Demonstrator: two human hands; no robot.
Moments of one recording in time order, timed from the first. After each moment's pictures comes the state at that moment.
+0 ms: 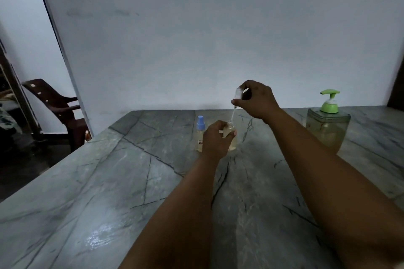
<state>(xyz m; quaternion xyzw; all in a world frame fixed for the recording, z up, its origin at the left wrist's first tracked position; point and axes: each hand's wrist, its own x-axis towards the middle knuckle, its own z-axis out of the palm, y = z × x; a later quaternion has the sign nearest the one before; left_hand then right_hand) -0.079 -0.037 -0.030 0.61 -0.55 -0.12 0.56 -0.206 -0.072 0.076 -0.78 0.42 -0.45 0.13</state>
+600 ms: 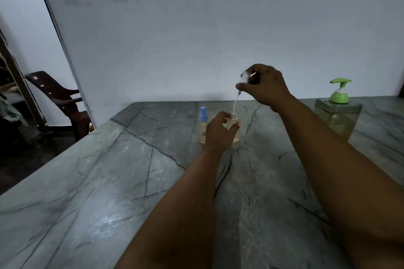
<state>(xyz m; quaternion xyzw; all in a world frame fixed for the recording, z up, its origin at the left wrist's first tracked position) -0.081 -0.033 -0.030 0.61 -0.55 -0.12 0.55 -0.210 -0.071 0.083 -0.76 0.40 -0.49 0.15</state>
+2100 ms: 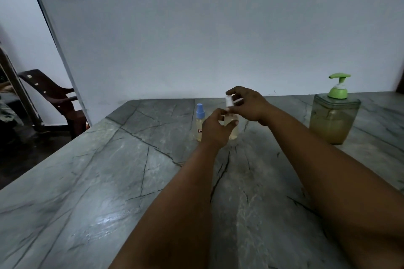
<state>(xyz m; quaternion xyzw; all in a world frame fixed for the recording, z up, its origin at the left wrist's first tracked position) -0.077 -0.034 -0.031 0.61 -0.56 -0.11 0.55 -0.193 -0.085 0.037 -0.83 0.39 -0.32 0.22</state>
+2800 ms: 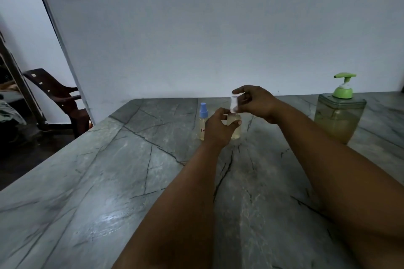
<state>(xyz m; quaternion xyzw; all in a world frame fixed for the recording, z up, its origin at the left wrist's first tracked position) -0.075 -0.034 -0.031 0.60 -0.56 -0.12 0.56 -0.203 -0.089 0.039 -0.79 0.38 -0.34 0.34</state>
